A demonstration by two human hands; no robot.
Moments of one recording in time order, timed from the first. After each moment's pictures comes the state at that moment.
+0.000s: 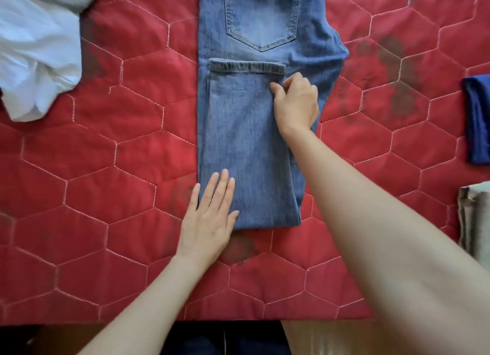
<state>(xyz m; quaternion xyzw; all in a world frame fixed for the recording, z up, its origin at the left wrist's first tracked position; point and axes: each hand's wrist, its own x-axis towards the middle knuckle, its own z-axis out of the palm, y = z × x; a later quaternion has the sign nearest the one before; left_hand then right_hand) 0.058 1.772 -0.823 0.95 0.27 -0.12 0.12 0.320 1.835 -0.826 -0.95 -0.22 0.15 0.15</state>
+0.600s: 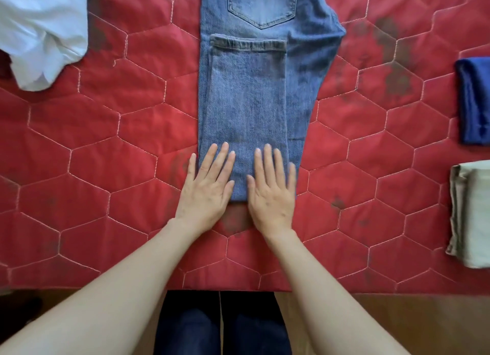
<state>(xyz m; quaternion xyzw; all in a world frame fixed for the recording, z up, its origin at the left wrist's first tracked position) 0.050 1.774 -0.840 0.95 0.27 -0.06 0.14 0.161 1.671 -0.835 -0.89 -0.44 0.09 0.04</state>
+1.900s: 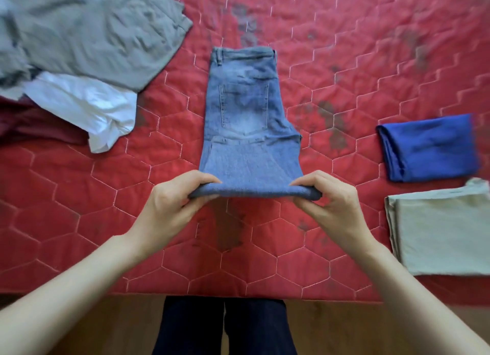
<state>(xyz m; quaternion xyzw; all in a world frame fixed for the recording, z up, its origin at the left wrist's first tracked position) 0.052 1.828 -0.582 0.85 0.22 0.17 0.45 0.271 1.651 -0.576 -0.75 -0.50 0.18 0.39</state>
